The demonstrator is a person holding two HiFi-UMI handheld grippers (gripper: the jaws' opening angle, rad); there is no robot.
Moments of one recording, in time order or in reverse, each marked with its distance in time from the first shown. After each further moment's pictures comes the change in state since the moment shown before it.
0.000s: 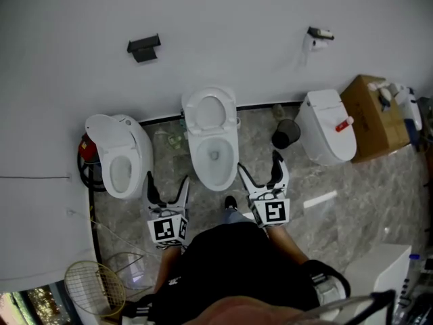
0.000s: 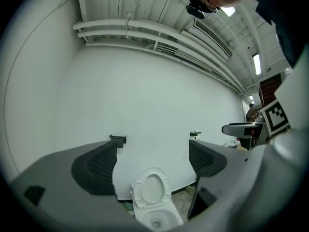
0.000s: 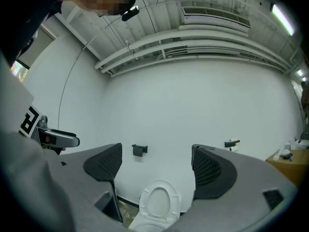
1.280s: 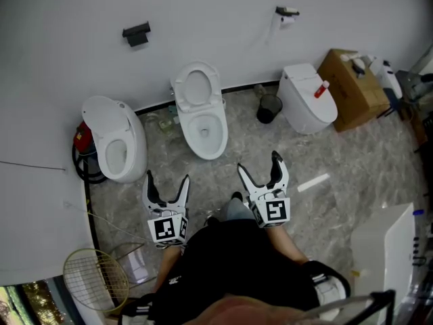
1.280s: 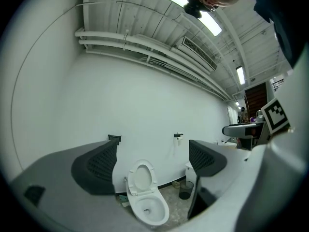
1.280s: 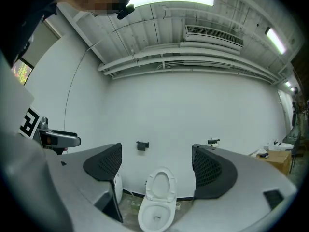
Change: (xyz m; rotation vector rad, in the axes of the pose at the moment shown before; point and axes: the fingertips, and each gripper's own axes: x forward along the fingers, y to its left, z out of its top) left arm -0.233 -0.028 -0.007 -0.002 -0.044 -0.117; right arm -0.242 0.106 0.023 -0.008 0.033 -0.118
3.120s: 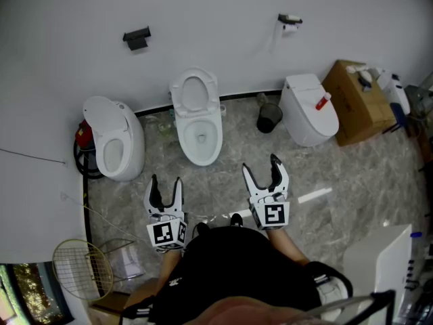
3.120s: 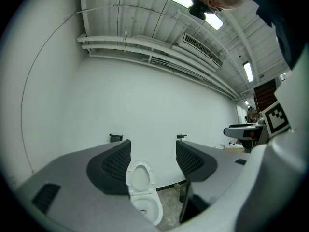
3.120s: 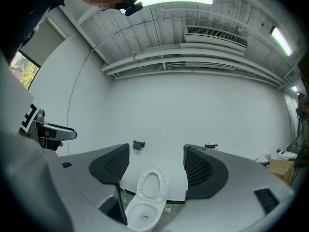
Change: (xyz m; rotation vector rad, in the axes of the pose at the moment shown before) left arm 0.026 -0.084 0.002 -0.017 -0.005 0.102; right arm 0.000 -0.104 0.005 -0.068 -0.023 0.054
